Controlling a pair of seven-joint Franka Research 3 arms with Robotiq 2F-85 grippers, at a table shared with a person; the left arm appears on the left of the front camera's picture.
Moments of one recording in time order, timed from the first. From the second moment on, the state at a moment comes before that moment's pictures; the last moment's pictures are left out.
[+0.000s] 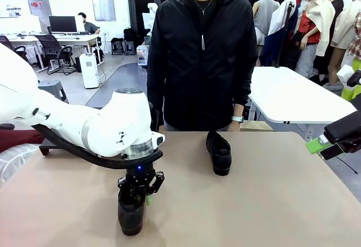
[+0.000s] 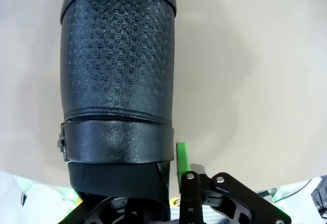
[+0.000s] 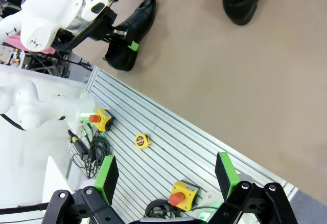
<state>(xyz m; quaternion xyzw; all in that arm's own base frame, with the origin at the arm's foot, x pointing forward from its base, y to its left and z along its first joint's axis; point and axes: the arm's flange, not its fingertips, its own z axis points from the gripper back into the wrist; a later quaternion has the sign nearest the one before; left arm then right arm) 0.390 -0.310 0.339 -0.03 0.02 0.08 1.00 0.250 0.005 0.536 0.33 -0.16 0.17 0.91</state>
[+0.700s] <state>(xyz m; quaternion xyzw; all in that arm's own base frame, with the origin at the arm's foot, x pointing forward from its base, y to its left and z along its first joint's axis) 0.306 -0.243 0.401 -0.06 0.01 -0.15 0.99 0.250 0.004 0.536 0.33 -0.16 0.17 0.91</state>
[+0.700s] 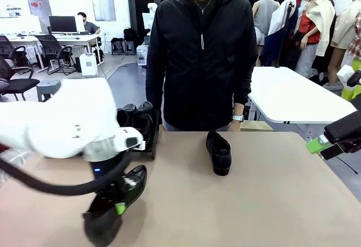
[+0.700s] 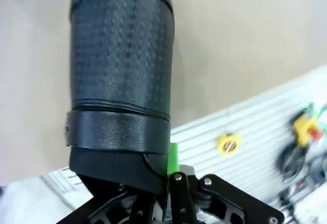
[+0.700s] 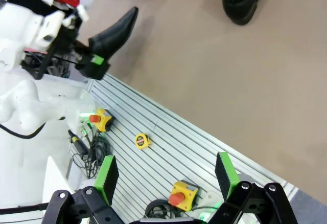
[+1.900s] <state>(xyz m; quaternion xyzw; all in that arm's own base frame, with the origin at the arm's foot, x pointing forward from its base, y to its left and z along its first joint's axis) 0.286 -0.102 0.510 -0.08 -0.12 -0.07 0.99 0.250 0.004 0.536 0.33 -0.16 0.17 0.91</state>
